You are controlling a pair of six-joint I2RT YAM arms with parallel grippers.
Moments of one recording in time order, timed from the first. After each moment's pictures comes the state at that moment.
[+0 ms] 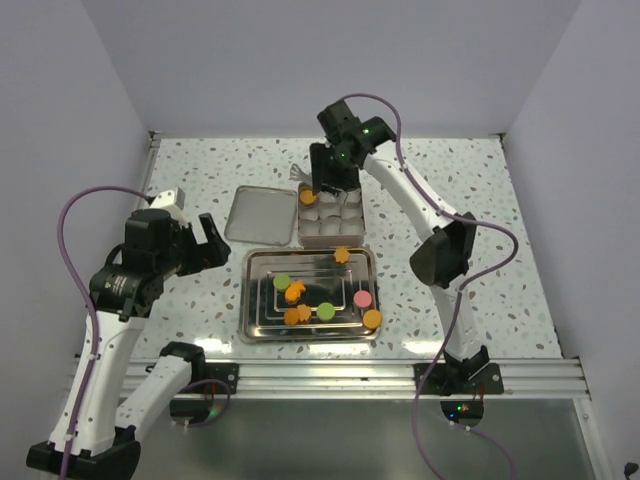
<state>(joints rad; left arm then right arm) -0.18 0.77 1.07 -0.99 0.01 -0.42 0.60 2.25 2.44 -1.26 0.01 0.49</state>
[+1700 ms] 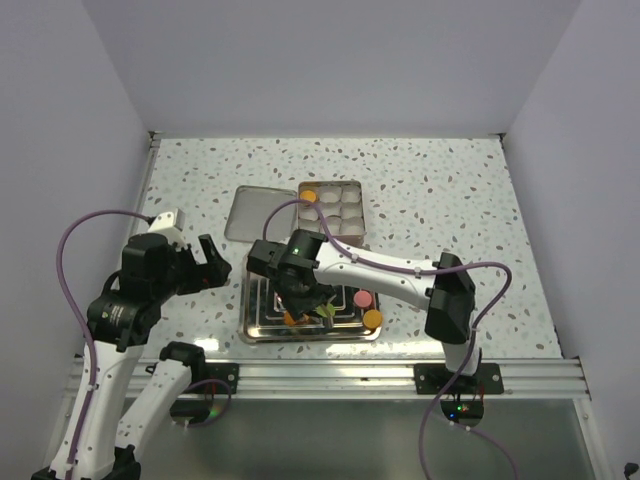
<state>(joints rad) -0.19 0.61 0.95 -1.00 0.04 -0.41 1.22 1.95 1.81 -1.35 0.19 0.65</state>
